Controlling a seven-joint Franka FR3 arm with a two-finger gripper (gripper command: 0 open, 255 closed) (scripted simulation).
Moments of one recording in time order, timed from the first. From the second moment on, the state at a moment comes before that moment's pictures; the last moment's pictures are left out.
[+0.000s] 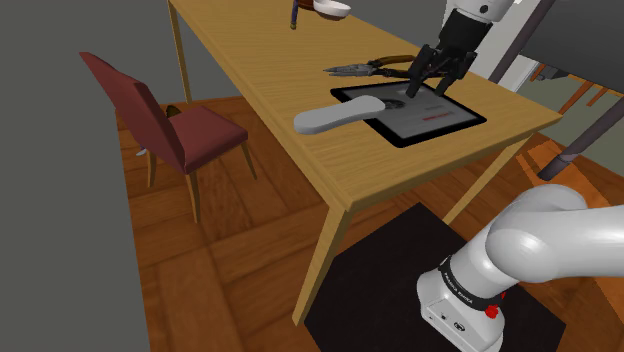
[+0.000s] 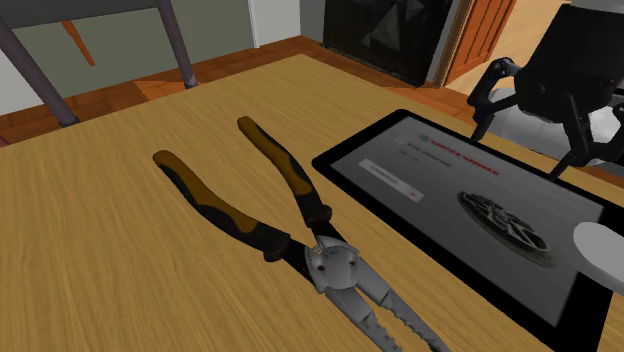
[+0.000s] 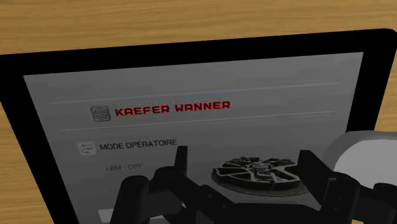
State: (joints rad) arm 0.00 -0.81 -0.05 -2.41 -0.03 1.69 0.16
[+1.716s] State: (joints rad) arm -0.16 0.19 -0.13 -1.43 0.04 1.63 0.60
